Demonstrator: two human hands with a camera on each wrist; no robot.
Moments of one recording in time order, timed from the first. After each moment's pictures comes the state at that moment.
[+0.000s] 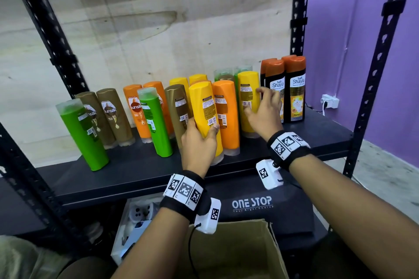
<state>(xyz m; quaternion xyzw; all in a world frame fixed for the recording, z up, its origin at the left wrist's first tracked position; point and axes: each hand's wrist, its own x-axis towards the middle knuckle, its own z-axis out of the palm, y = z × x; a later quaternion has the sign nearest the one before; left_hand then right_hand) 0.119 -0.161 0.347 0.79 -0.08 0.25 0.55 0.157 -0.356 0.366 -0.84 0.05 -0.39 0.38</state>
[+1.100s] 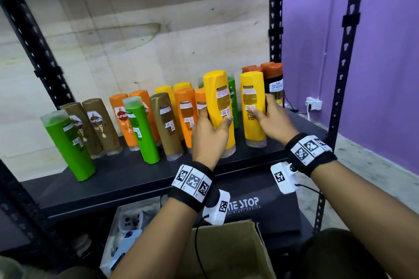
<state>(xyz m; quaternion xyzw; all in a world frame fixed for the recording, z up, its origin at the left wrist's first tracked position) 0.097 -0.224 0.379 0.78 -0.17 0.24 0.56 0.105 -0.421 0.380 -0.85 0.00 -0.29 0.43</state>
